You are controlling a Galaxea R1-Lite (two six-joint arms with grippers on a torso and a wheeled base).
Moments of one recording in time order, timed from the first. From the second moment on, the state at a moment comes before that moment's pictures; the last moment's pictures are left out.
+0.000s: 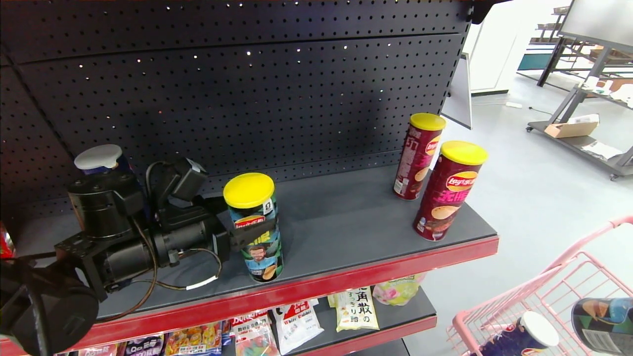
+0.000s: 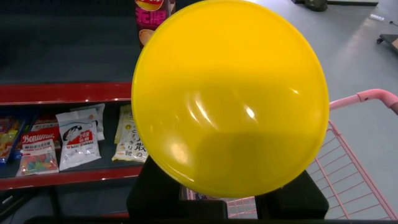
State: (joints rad) left arm -0.32 1.75 -0.47 -1.13 -0.54 0.06; right arm 0.29 0.24 -0.43 0.25 -0.24 -0.10
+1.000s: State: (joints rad) left arm -0.25 1.57 -0.24 -1.13 -0.55 0.05; right arm 0.29 0.24 -0.42 0.26 -0.23 -0.10
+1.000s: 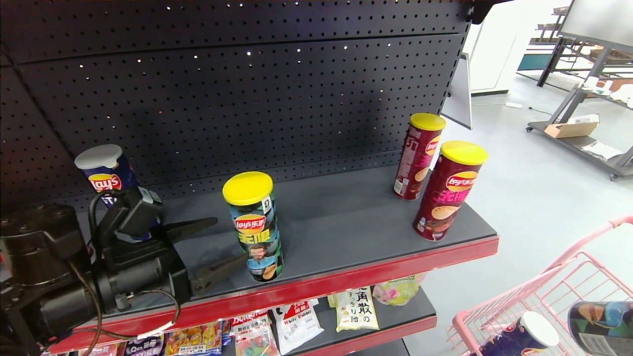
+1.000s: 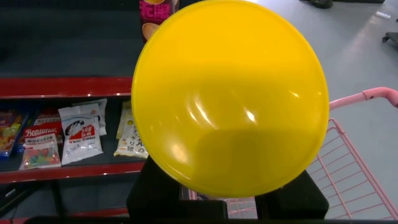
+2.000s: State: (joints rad) left arm -0.16 0.93 -0.11 -0.81 0.31 0.18; right arm 0.29 0.40 -0.37 0.23 -0.22 -0.11
